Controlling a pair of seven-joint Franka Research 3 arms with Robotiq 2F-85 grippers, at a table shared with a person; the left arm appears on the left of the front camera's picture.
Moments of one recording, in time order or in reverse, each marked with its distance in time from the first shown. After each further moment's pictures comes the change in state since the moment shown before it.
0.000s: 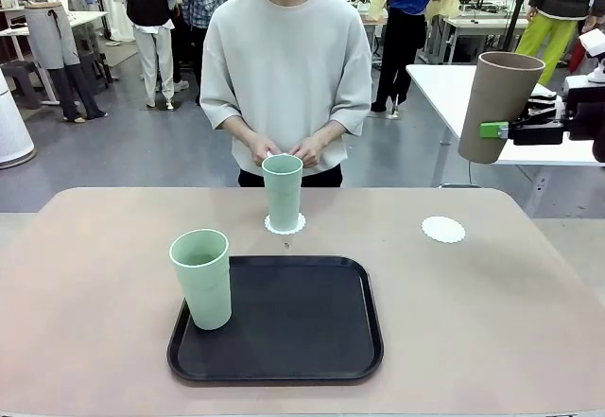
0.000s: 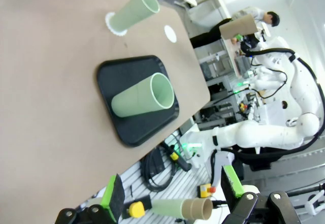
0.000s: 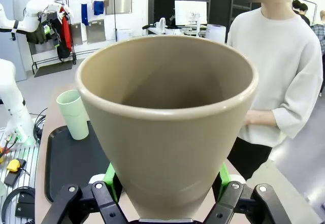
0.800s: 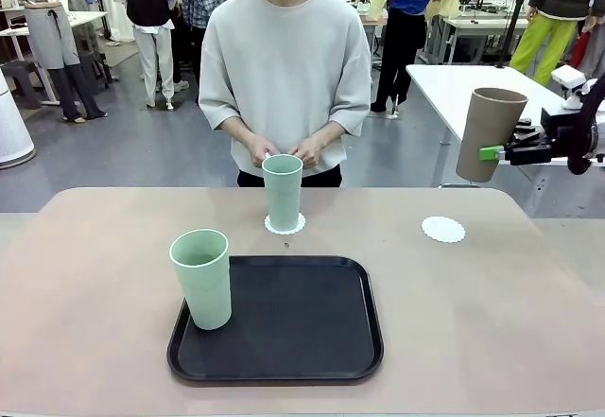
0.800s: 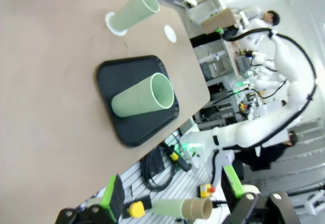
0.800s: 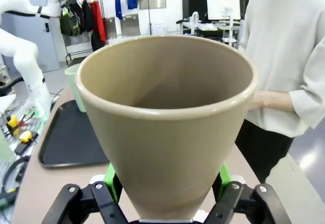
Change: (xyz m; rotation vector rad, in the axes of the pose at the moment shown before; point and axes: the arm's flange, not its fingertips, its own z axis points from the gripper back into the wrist) left arm 0.000 0.000 0.000 0.000 0.000 0.000; right arm -0.089 -0.114 -0.018 0.214 0.005 -0.013
